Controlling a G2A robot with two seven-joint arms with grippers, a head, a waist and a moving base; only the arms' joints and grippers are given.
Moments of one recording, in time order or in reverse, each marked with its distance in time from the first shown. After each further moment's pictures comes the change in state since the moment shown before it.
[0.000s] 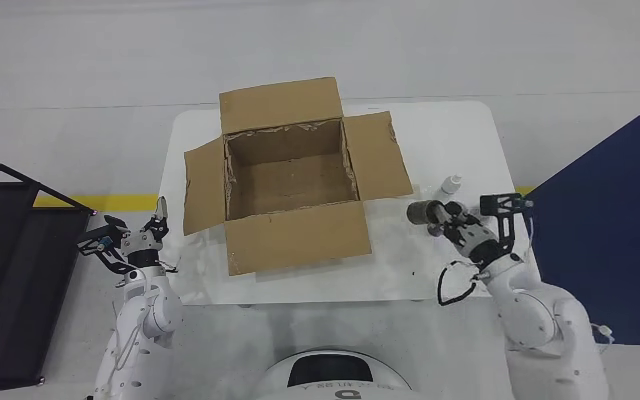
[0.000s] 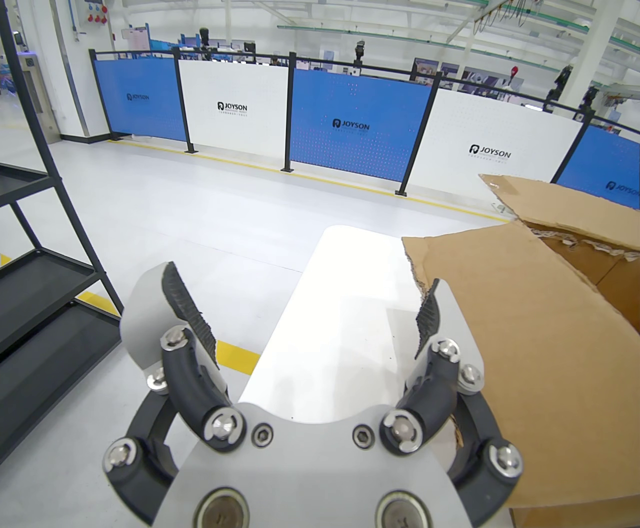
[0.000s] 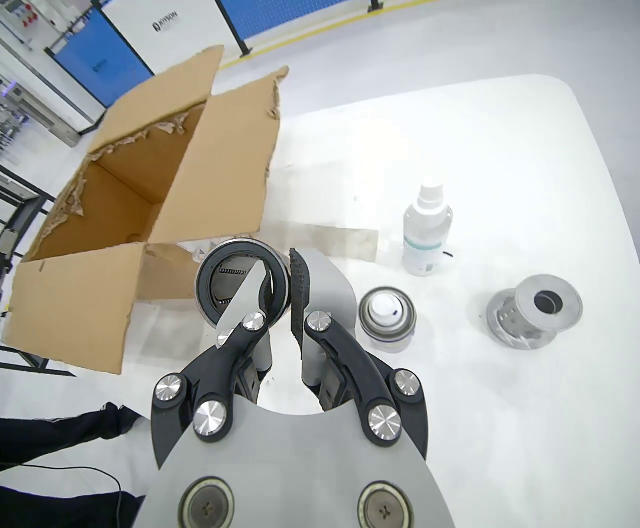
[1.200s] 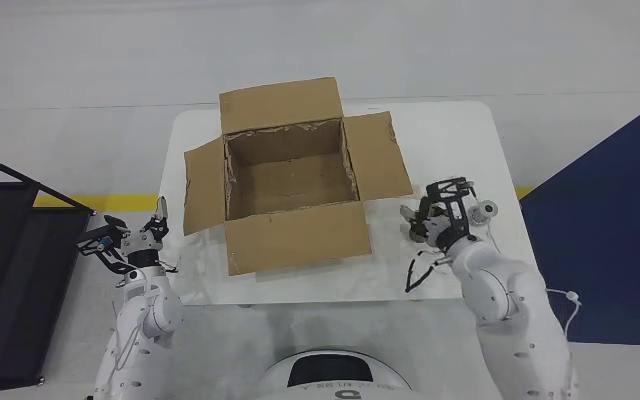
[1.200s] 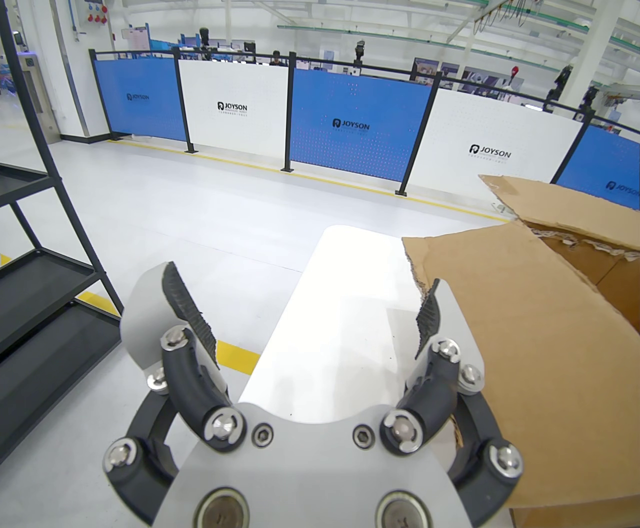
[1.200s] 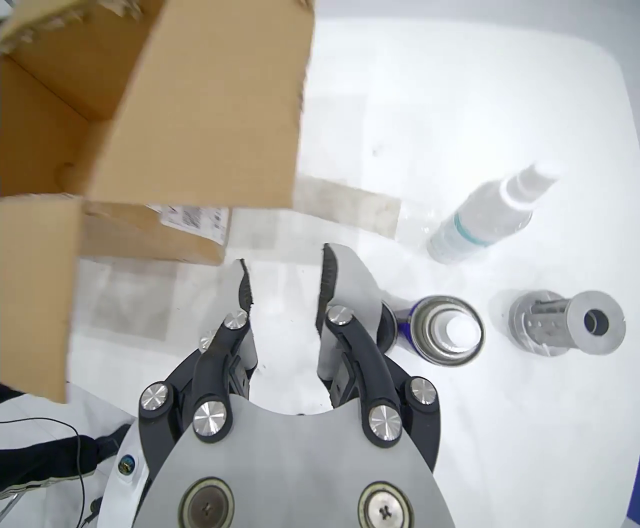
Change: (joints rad) left arm 0.000 0.000 0.000 0.000 0.000 0.000 0.000; right arm 0.156 0.015 -0.195 0.015 -0.192 0.099 0.137
